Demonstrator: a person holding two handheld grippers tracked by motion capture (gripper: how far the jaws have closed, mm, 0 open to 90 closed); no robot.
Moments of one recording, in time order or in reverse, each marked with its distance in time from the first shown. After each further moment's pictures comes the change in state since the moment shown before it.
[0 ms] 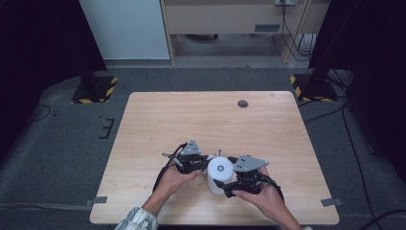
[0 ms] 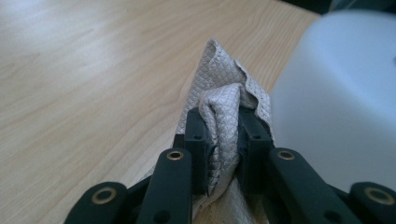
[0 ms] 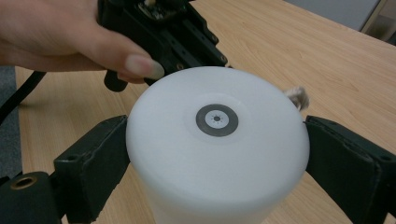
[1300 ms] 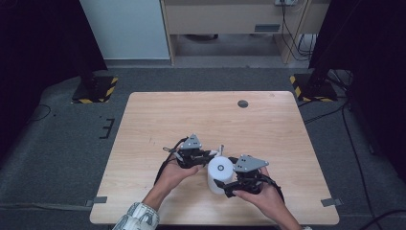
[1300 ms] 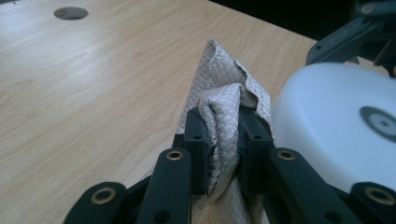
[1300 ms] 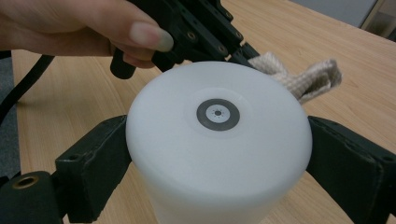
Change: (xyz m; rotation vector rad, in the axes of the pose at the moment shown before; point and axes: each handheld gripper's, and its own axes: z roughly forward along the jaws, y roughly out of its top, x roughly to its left) left arm 0.006 0.011 0.008 0.017 -0.046 0.024; right arm -0.001 -0.002 0.000 0.005 -0.002 0.010
